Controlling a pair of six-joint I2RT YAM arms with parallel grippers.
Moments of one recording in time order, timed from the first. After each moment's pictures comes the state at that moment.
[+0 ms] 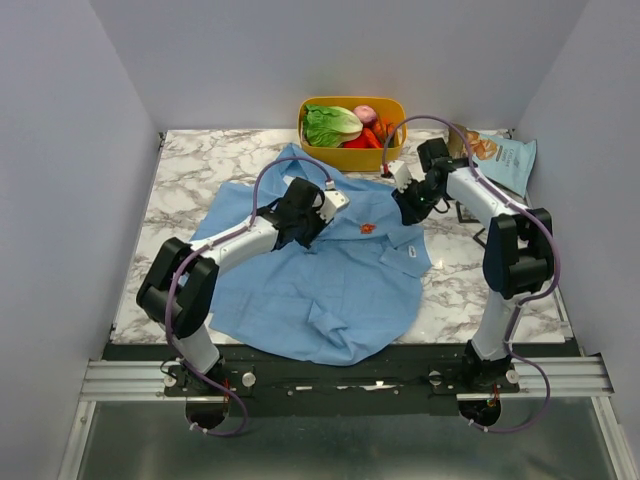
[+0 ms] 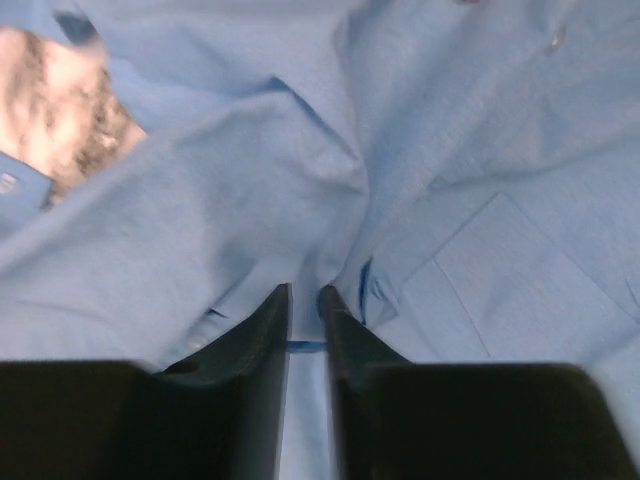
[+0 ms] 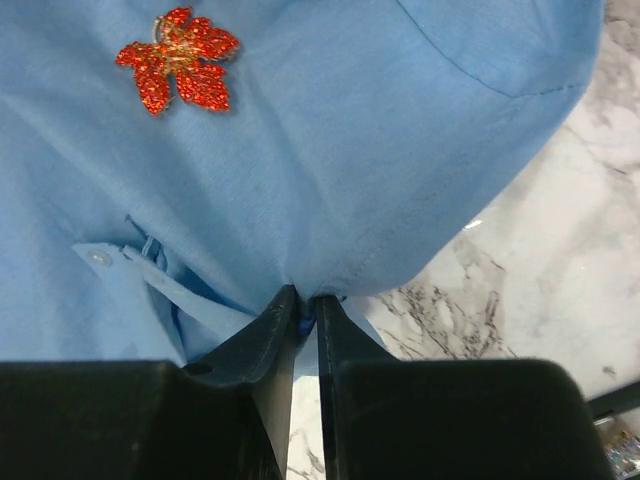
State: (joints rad) left arm -0.60 1.68 1.10 -0.26 0.11 0.28; right arm 0.21 1.91 1.50 -0.81 -0.37 -0.66
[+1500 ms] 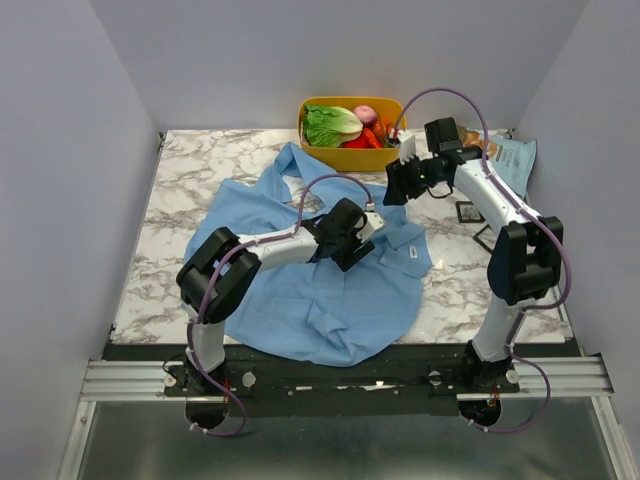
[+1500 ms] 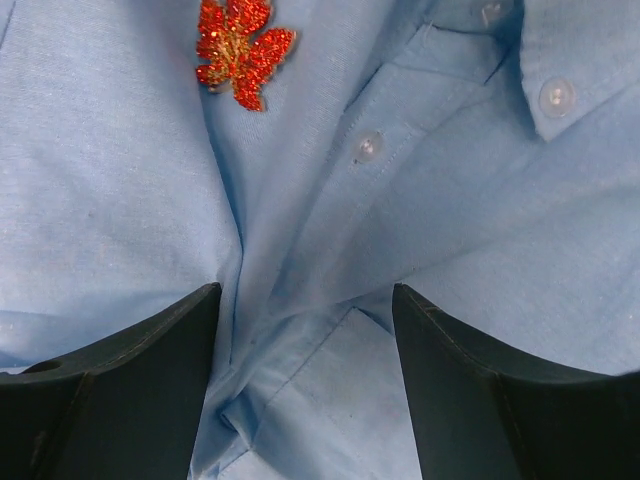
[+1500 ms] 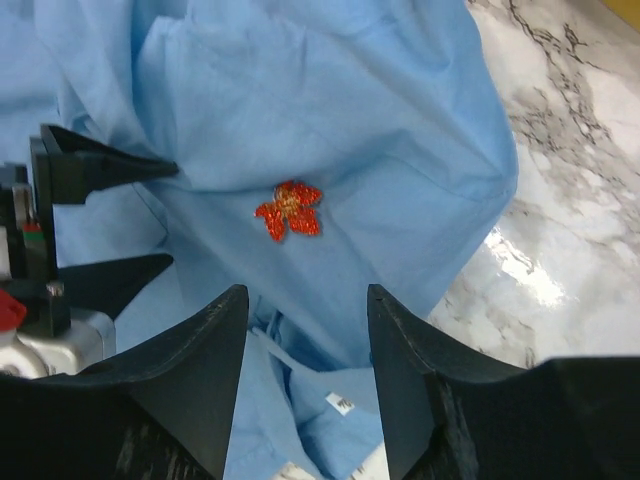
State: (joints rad) left arm -0.81 1.90 1.22 -0.20 0.00 0.21; right arm 0.21 1.84 1.59 -0.72 -0.55 -0.33
